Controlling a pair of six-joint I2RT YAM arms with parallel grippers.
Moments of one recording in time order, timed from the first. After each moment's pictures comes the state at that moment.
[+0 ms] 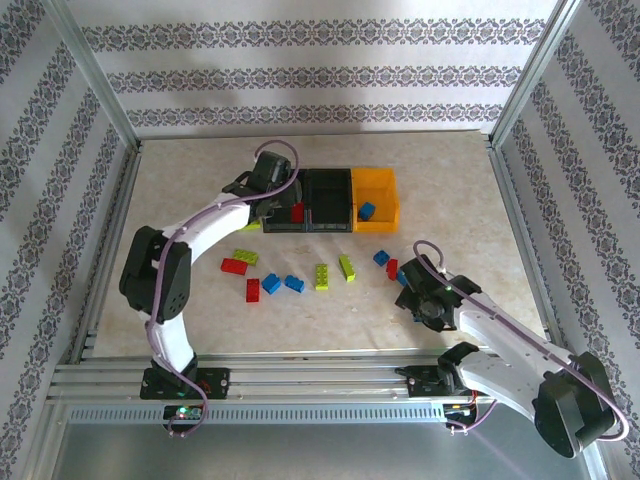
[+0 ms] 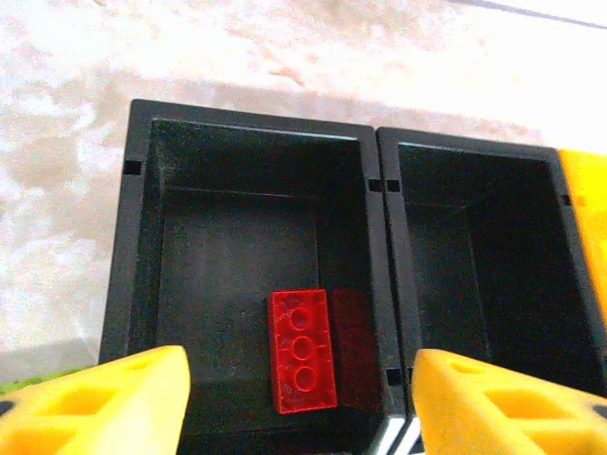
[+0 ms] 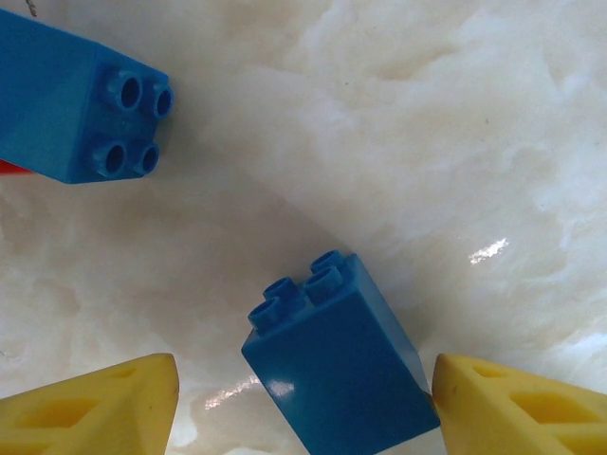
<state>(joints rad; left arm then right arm) -0.43 1.77 1.34 -0.32 -0.13 -0.50 0.50 0.99 0.50 -0.84 0.15 1.09</state>
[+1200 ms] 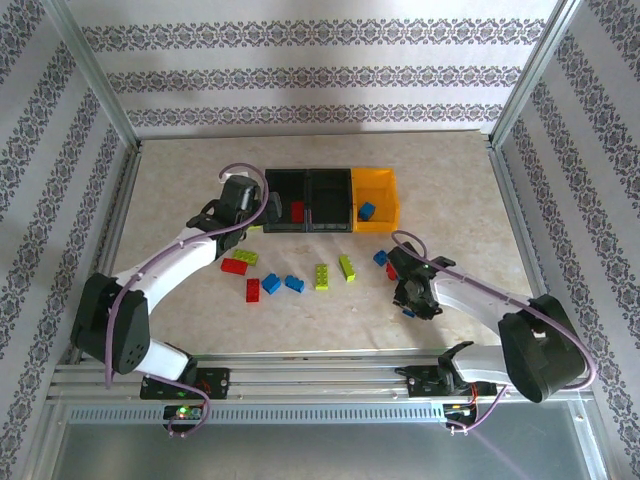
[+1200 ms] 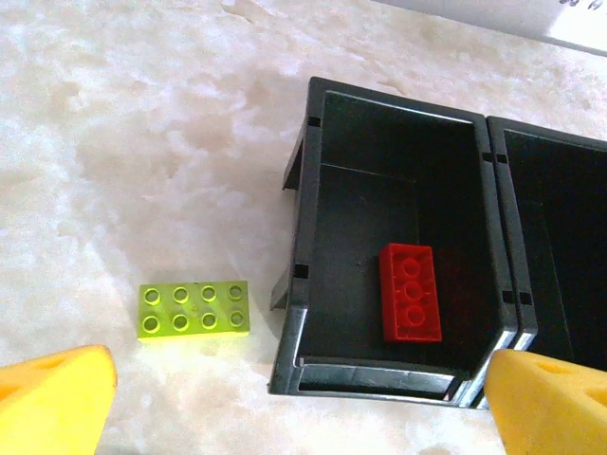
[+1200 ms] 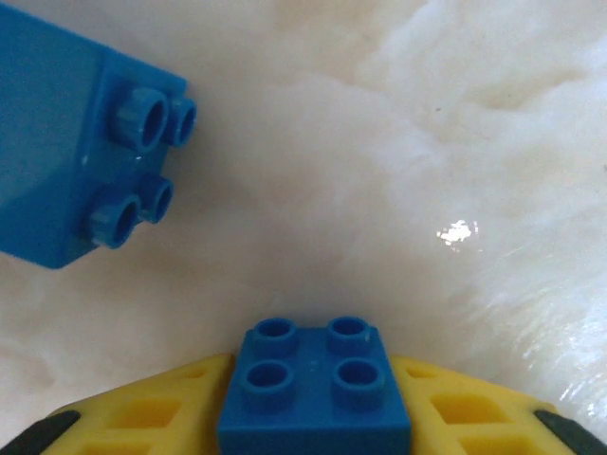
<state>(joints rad) -0.40 1.45 1.01 -0.26 -0.26 -0.51 0.48 1.30 0.59 -0.75 0.13 1.01</state>
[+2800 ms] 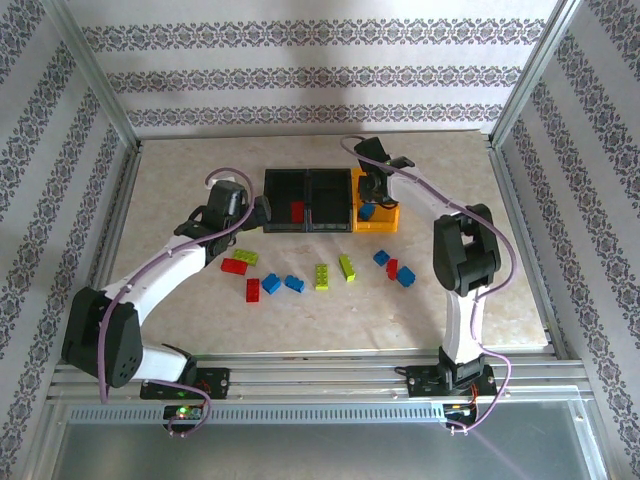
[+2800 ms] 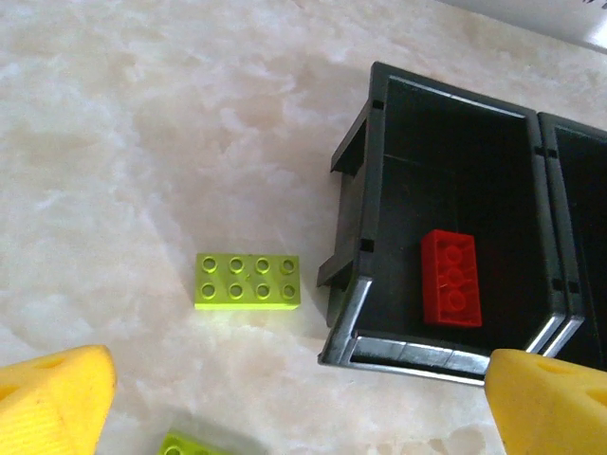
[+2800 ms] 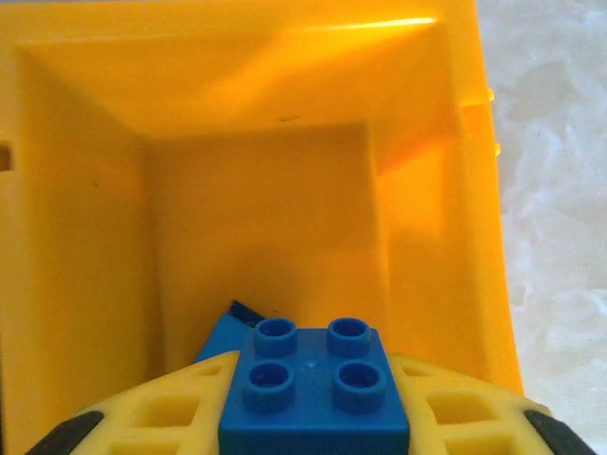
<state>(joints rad) -0.34 1.36 0.92 -0.28 -0.23 -0.53 0.35 2.06 1.65 -0.74 0.24 0.42</state>
